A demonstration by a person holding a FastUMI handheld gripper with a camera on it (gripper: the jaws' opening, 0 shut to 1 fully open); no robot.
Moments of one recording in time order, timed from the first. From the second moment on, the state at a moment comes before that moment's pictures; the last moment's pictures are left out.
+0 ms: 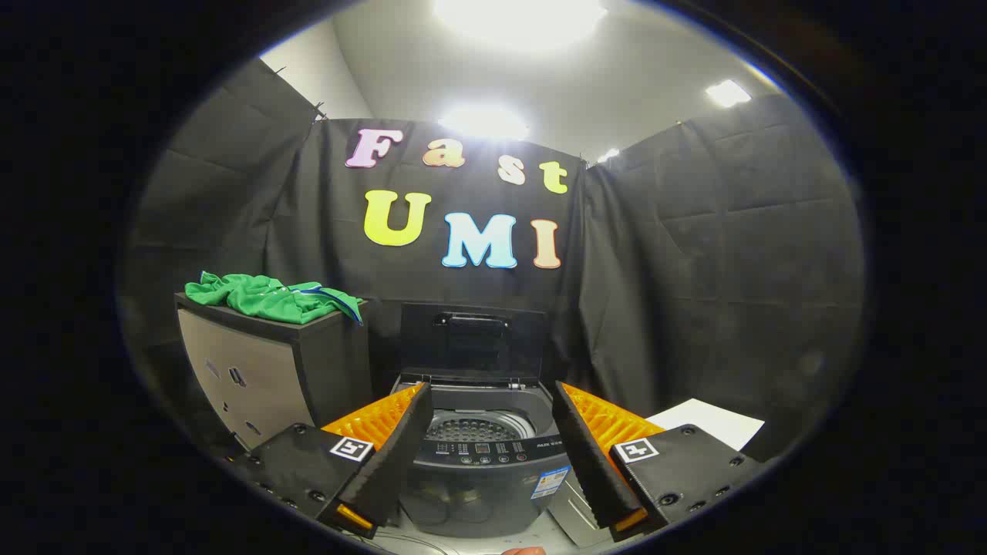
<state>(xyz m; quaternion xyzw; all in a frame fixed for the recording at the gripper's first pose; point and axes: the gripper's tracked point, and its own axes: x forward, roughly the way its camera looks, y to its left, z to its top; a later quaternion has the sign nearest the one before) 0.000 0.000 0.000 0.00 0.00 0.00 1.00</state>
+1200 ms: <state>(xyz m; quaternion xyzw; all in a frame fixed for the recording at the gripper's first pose) -0.003 0.008 0.015 -0.01 0.00 0.01 1.00</state>
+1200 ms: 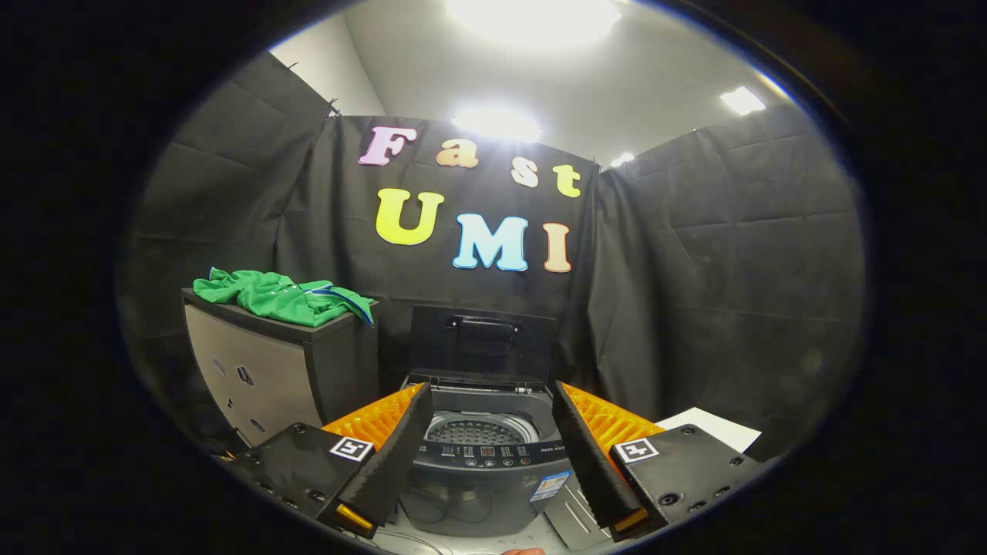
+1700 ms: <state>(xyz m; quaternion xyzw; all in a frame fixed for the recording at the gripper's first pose) 0.018 0.037 0.077 -0.02 -0.03 0.06 1.00</state>
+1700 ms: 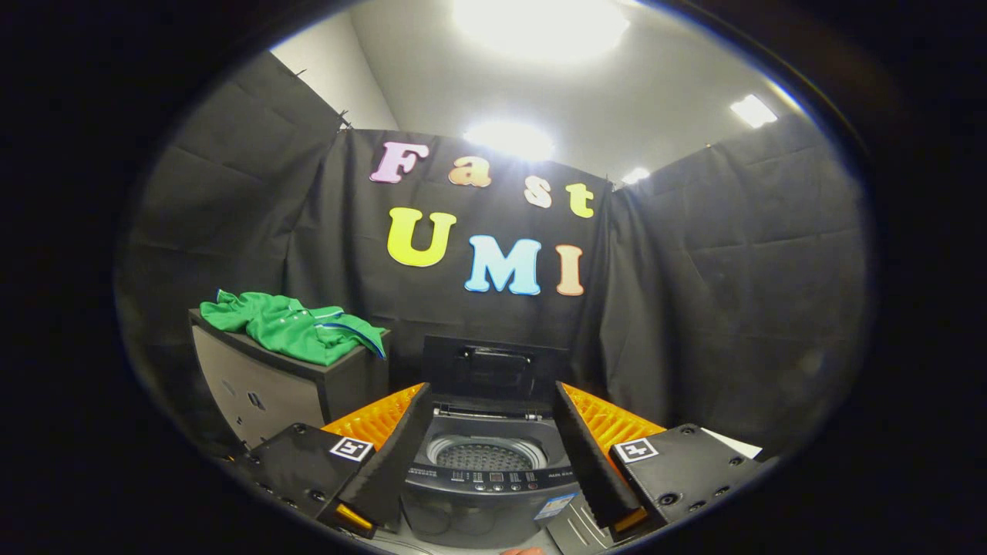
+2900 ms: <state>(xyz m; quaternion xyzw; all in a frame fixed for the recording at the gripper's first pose) 0.156 0.287 0.185 0.09 0.19 0.21 0.96</state>
